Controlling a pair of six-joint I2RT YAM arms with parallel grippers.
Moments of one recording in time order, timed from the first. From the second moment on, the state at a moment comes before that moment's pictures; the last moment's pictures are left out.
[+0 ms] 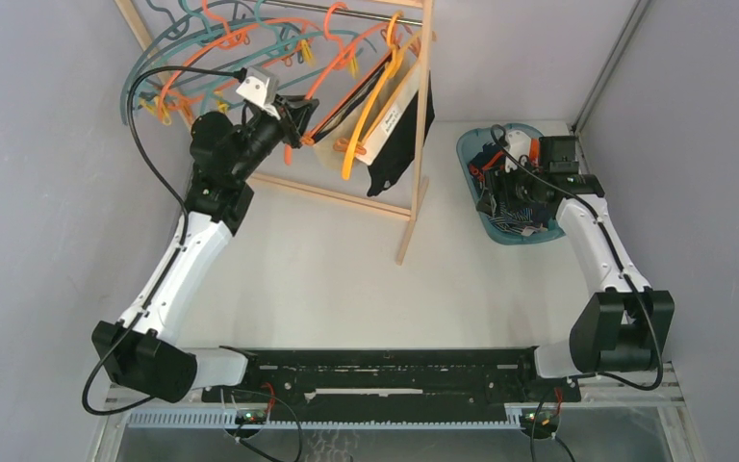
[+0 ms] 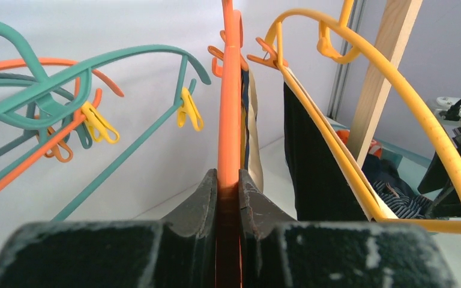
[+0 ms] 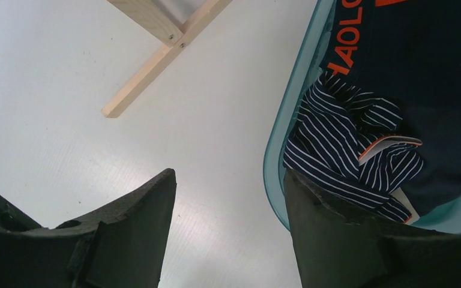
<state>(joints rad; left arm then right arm) -0.29 1.30 1.35 0.16 0.35 -0.04 0.00 1.40 1.24 -0.69 -0.50 -0.24</state>
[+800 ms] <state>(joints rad) -0.24 1.19 1.09 0.56 0.36 -0.09 -0.02 1.41 1.24 -0.69 -0.50 -0.26</state>
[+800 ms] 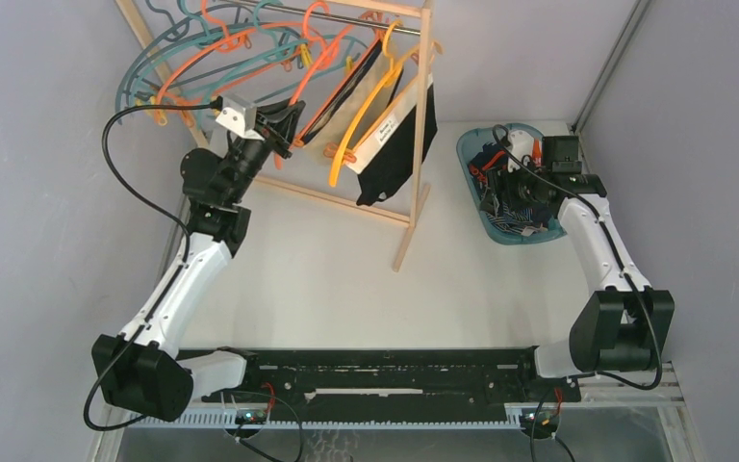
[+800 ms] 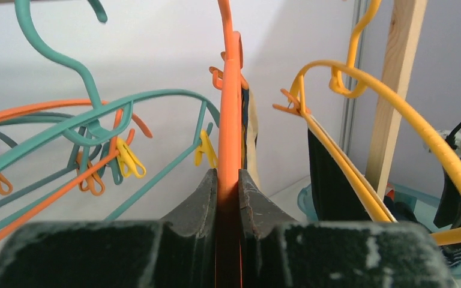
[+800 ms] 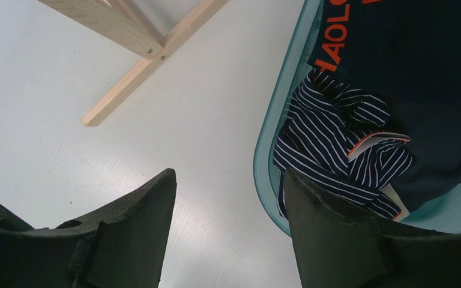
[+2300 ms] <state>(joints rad) -0.19 0.63 1.10 -0.67 0.24 0.42 0.13 1.23 1.24 -0.69 -0.68 -0.29</state>
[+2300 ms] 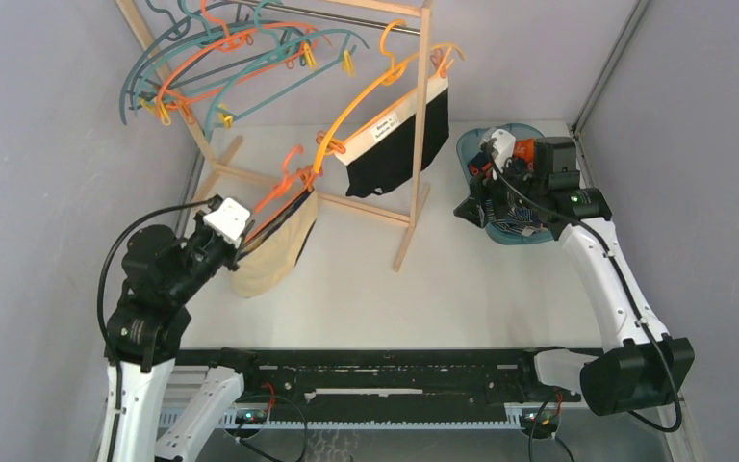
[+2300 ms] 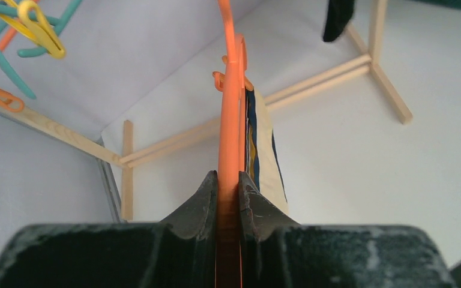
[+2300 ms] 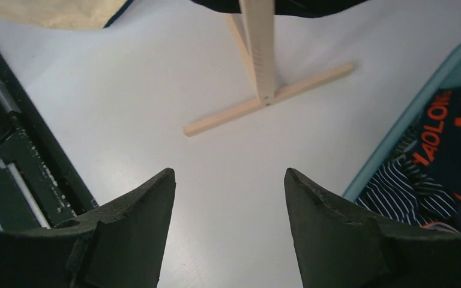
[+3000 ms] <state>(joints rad) -0.19 0.74 1.27 -1.02 1.00 0.76 0.18 1.14 1.13 -0.64 -1.04 -0.25</state>
